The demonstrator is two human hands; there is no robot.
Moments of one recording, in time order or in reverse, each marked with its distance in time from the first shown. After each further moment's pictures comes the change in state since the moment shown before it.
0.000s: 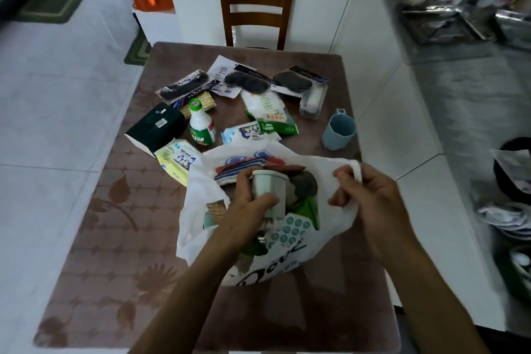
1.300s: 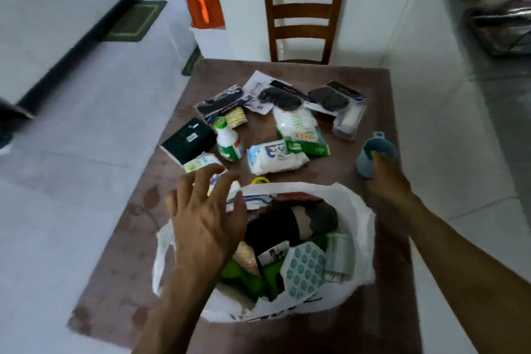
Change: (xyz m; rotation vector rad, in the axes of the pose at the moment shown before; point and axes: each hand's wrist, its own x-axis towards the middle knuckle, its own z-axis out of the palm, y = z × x) left_hand -0.001 0.040 -0.013 1.281 0.808 0.497; right_hand 0.252 0.106 -0.035 -1.069 -0.082 -0.070
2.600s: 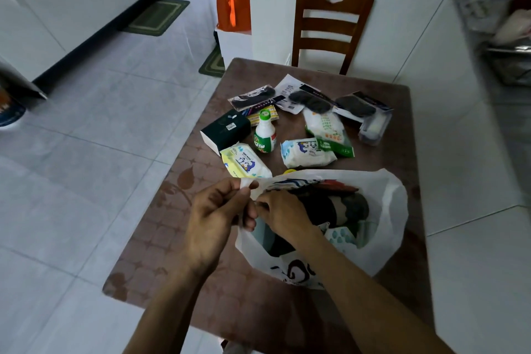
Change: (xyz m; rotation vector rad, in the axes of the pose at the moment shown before) left_hand -0.045 -0.081 -0.070 -1.336 -0.268 -0.510; right_hand -0.195 -0.252 0.076 0.089 -0.144 -0.623
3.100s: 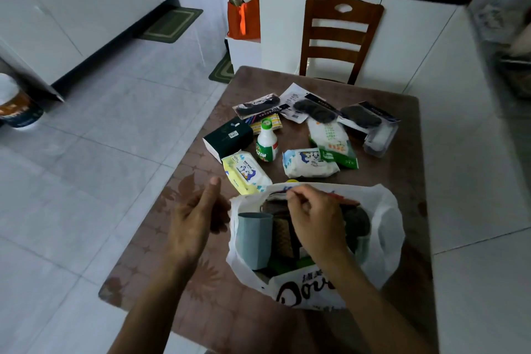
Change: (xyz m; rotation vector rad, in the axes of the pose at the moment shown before) left_hand 0.019 -0.013 -0.012 0.273 0.238 -0.085; right_hand -0.040 0.010 -0.056 0.357 0.511 0.027
